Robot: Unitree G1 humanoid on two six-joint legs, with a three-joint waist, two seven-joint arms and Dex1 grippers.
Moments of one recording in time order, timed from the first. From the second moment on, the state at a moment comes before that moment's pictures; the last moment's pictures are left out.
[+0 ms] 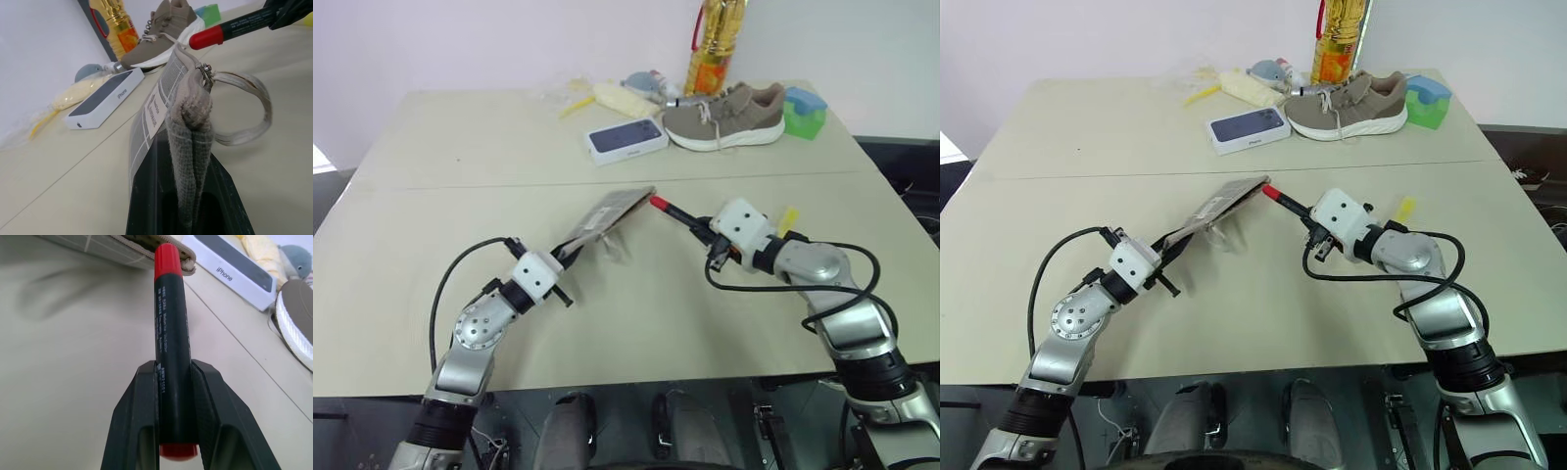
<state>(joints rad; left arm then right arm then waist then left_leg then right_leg) -0.09 0.42 -0.06 -0.08 -0.03 -0.26 -0.52 -0.36 -0.63 0.12 -0.28 0.01 0.47 0.67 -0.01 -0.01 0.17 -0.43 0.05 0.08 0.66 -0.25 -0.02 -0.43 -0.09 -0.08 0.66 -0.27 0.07</state>
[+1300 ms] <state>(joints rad) -0.16 0.49 -0.18 -0.10 -0.08 -0.32 -0.84 -0.41 -0.87 0.27 -0.37 -0.19 0.11 0.97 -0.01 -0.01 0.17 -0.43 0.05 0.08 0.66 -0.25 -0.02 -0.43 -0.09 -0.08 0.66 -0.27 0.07</state>
